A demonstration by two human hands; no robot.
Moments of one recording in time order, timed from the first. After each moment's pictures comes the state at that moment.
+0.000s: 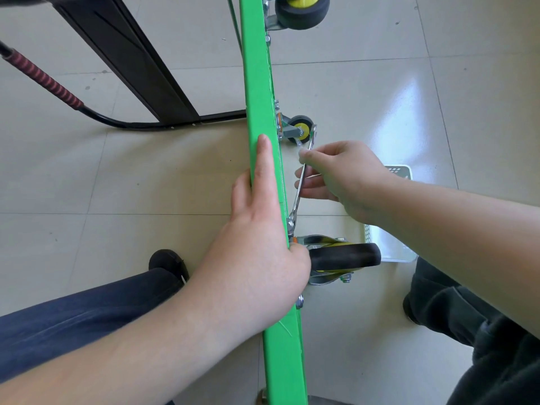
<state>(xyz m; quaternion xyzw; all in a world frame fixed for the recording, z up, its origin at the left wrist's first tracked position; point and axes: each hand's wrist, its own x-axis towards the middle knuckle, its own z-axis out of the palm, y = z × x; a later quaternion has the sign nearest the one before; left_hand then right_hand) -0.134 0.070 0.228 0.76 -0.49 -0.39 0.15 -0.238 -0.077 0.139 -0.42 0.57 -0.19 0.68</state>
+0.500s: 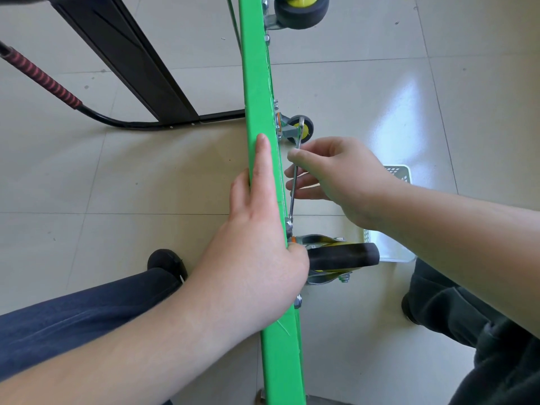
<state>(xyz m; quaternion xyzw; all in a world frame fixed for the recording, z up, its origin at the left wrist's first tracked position) -0.134 0.070 0.228 0.77 -0.49 -0.39 0.15 -0.238 -0.065 0.153 -0.50 0.51 -0.19 0.67</state>
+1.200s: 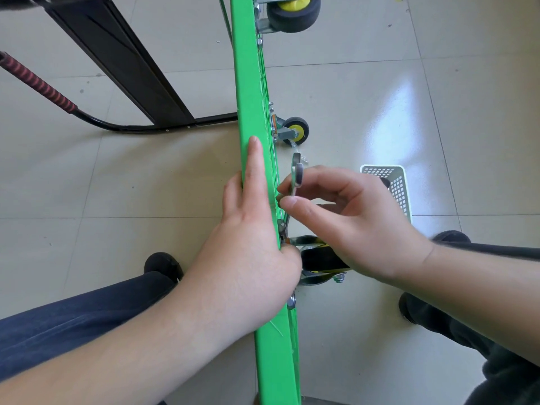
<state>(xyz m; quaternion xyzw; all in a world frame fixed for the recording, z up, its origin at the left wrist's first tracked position) -0.134 0.071 0.226 0.77 -0.49 -0.39 0.16 -0.279 -0.010 0.170 -0.64 0.36 -0.29 0.61</state>
